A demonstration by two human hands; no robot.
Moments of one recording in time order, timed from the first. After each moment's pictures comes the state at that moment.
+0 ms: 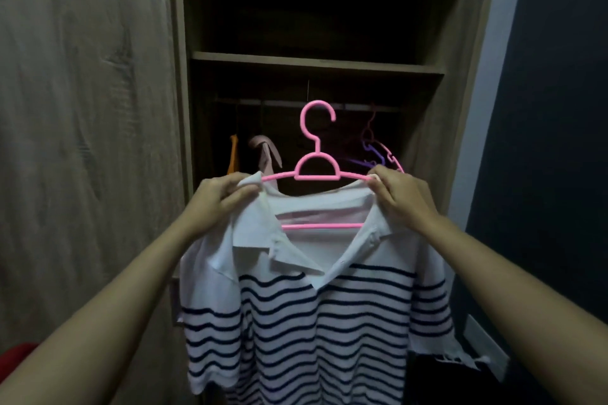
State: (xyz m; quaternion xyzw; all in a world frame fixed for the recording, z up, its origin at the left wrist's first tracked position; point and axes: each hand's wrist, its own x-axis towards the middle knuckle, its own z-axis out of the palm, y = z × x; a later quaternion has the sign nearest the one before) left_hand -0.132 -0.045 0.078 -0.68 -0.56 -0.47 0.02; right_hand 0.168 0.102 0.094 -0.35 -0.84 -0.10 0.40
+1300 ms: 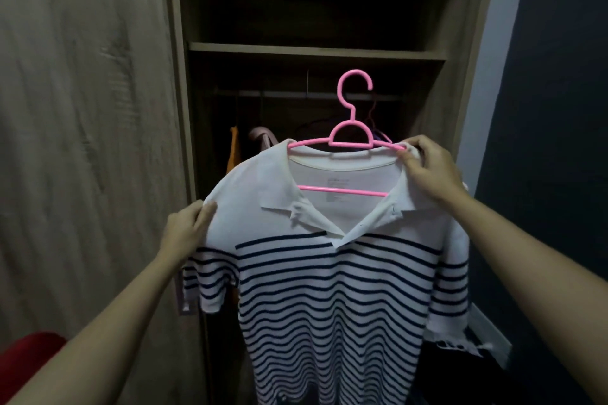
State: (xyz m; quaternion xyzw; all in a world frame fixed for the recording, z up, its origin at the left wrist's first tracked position) left_hand -0.184 -0.043 -0.002 -0.54 -0.68 -0.49 0.06; right_hand 0.201 0.114 0.108 -0.38 -0.76 0.04 0.52
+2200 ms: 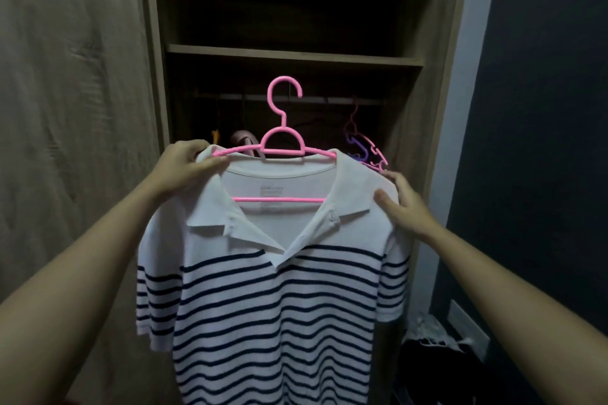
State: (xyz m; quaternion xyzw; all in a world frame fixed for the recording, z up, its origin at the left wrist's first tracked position) left_hand -0.156 -0.029 0.119 -0.64 -0.62 -0.44 0.10; right_hand 0.209 0.118 0.056 -0.37 -0.80 0.21 0.42
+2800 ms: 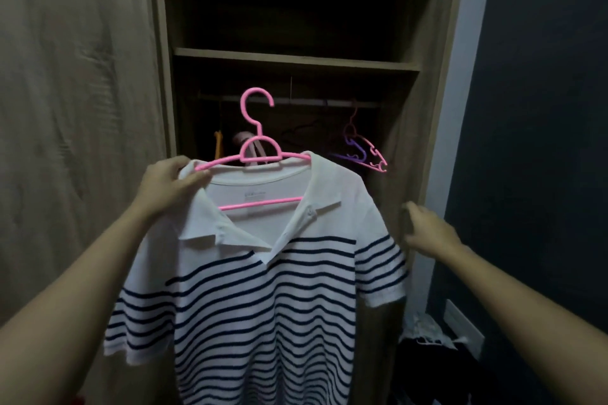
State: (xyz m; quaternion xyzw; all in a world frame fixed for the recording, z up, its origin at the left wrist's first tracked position) left_hand -0.178 -0.054 0.089 -0.57 -0.66 -0.47 0.12; right_hand 0.238 0.091 0.041 -0.58 -0.80 -0.02 0.16
